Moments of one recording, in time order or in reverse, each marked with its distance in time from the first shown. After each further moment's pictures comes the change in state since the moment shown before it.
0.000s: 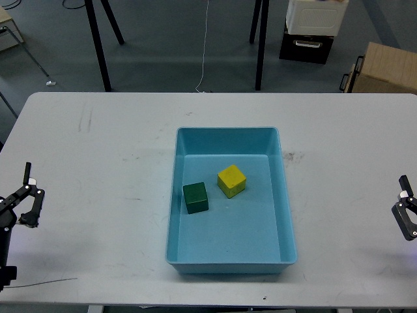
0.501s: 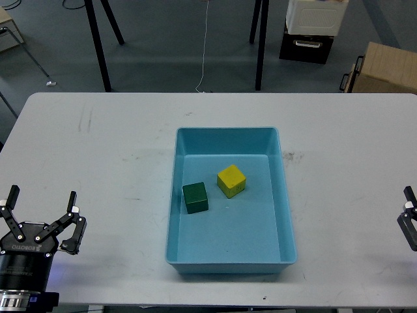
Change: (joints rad) left arm 0.067 0.000 0.160 0.000 -0.035 -0.001 -0.042; right arm -0.039 -0.022 0.053 -0.012 0.010 0.000 0.056
